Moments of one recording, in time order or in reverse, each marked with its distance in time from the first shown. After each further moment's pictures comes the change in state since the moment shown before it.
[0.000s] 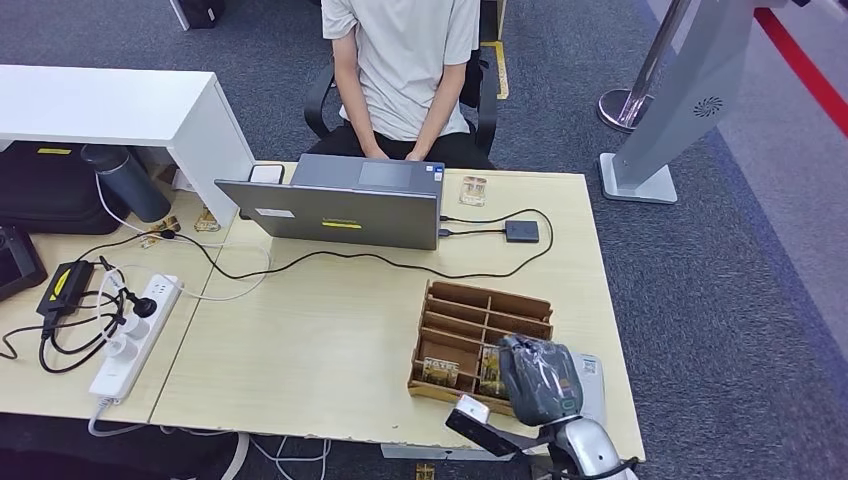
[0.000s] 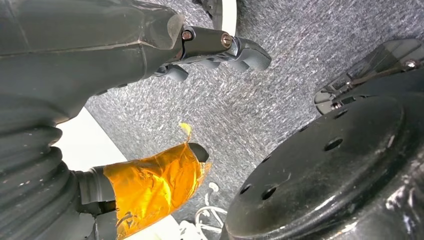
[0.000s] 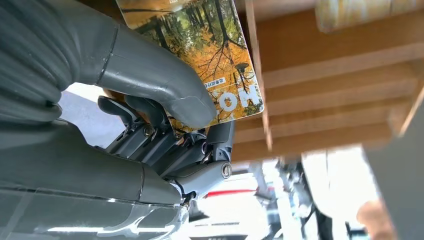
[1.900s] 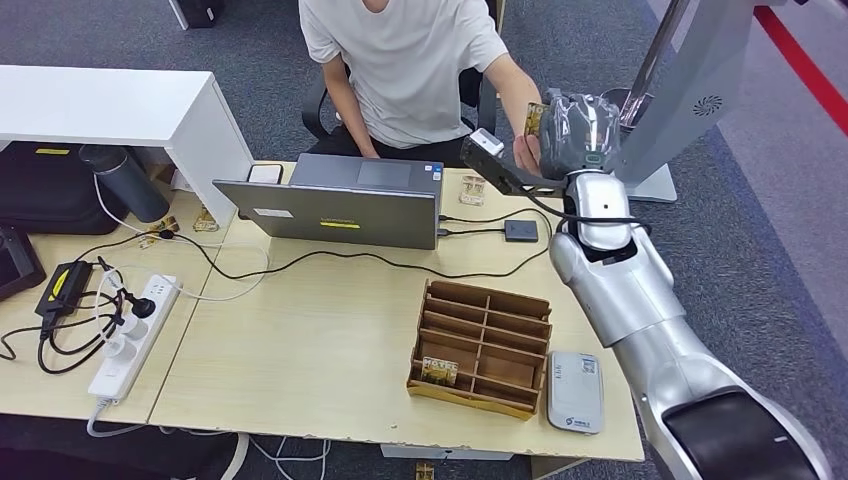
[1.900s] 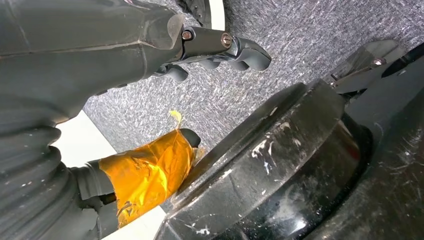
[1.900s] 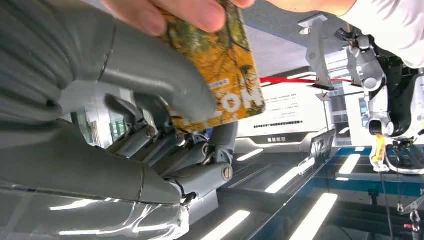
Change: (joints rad) left arm -0.044 -0.075 -0.003 0.000 -0.023 0.025 0.068; right arm -0.824 0.172 -0.110 0.506 0.161 0.108 0.167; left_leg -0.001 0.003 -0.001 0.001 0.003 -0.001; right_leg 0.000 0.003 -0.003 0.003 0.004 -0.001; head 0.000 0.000
